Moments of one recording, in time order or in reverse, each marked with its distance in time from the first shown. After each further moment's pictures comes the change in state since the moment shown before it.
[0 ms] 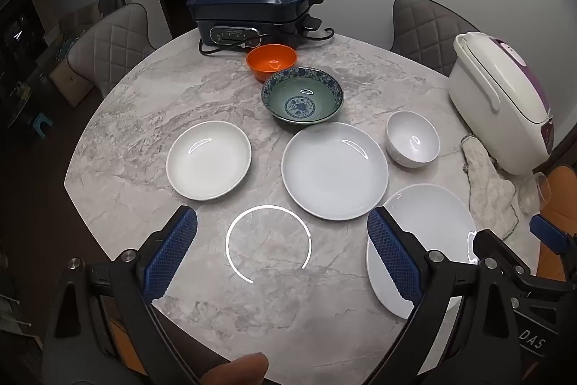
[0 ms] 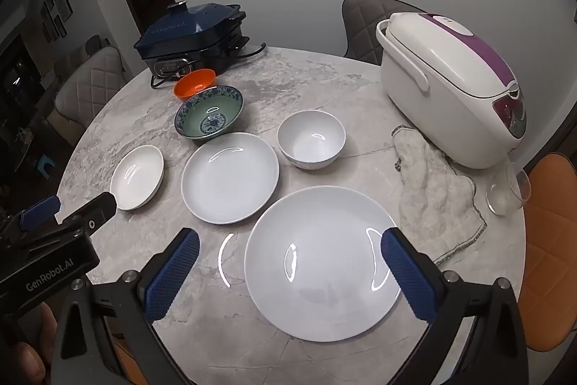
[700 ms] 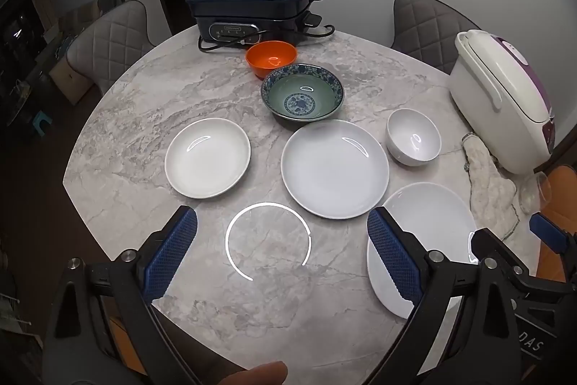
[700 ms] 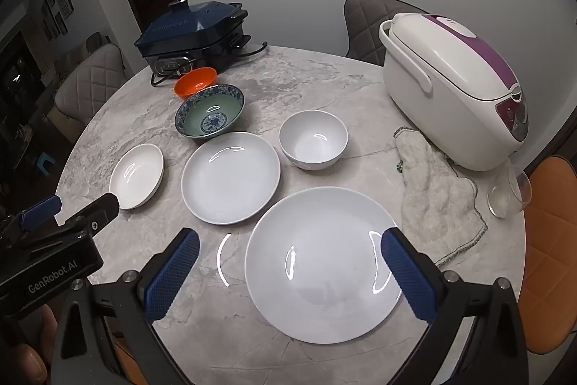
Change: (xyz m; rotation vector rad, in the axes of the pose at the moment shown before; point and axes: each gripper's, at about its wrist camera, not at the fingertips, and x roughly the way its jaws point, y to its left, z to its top) left arm 0.003 0.003 -0.004 0.012 0.013 0.021; right arm 0.004 0.002 0.000 -0.007 0.005 -0.011
